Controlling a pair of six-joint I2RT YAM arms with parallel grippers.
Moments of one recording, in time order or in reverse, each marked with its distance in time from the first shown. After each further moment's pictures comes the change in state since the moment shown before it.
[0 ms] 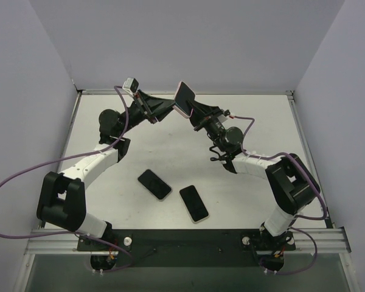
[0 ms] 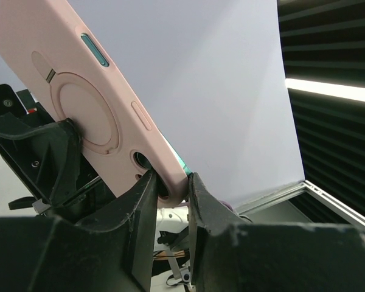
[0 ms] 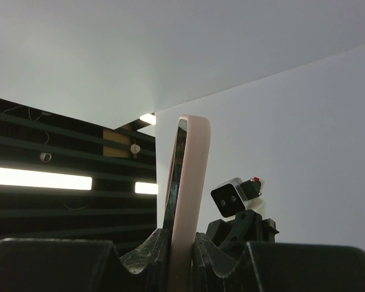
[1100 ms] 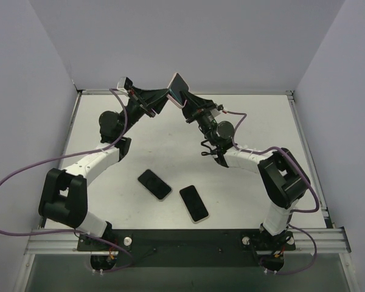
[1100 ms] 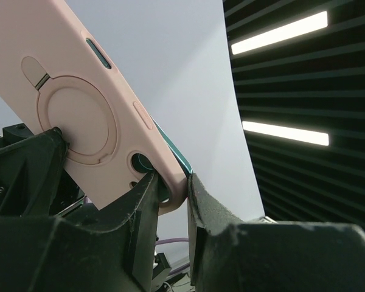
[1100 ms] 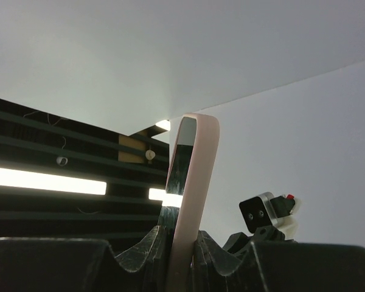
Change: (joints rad) left arm 0.001 0.034 0.000 0.105 -0.176 -0.137; right arm 0.047 0.093 0.148 -0.011 0.098 0.001
